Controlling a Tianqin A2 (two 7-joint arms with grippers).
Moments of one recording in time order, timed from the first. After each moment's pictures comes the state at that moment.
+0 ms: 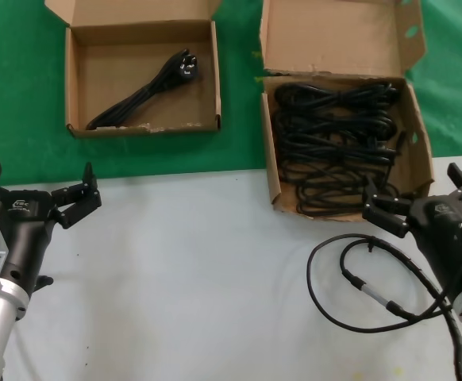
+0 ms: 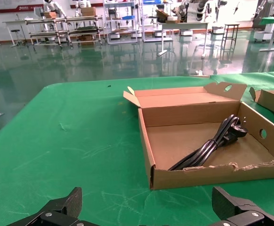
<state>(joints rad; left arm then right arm) 0.00 -0.30 1.60 -1.60 -1.80 0.00 0.00 0.03 0.30 -1.63 1.59 1.78 0.01 0.01</state>
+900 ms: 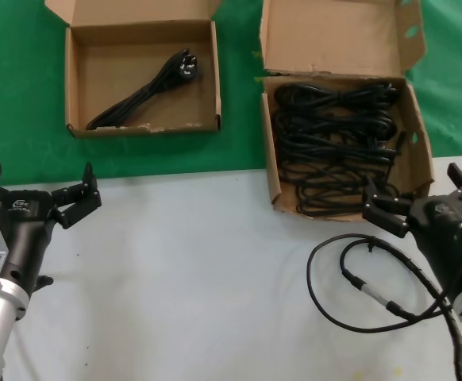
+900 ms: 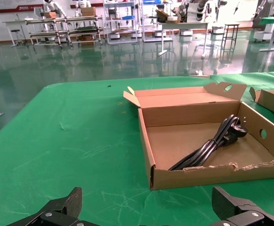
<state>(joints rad) 0.00 -0.30 1.60 -1.60 -1.80 0.00 0.00 0.03 0.30 -1.63 1.59 1.78 0.01 0.01</state>
